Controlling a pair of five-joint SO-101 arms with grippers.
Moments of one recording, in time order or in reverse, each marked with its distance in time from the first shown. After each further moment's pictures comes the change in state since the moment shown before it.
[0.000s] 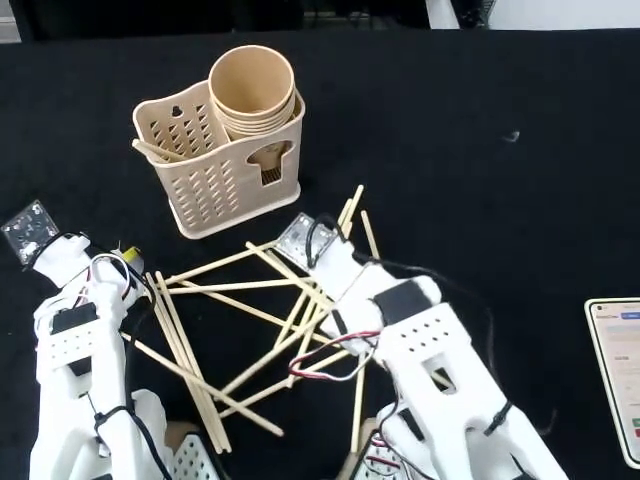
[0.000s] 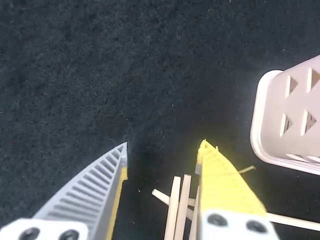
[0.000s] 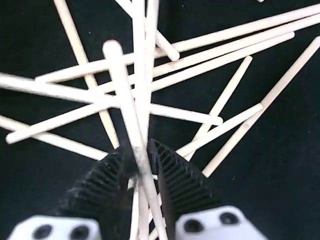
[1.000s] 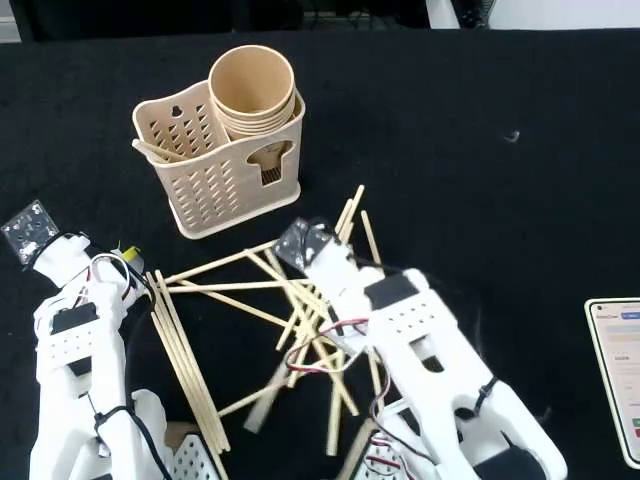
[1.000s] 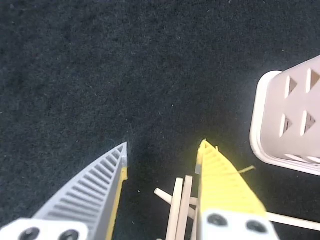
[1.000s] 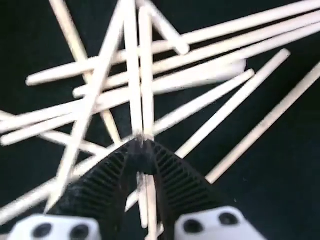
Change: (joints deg) left arm 0.0 0.0 0.0 -0.2 0.0; right arm 0.1 9.0 -3.6 0.6 0.1
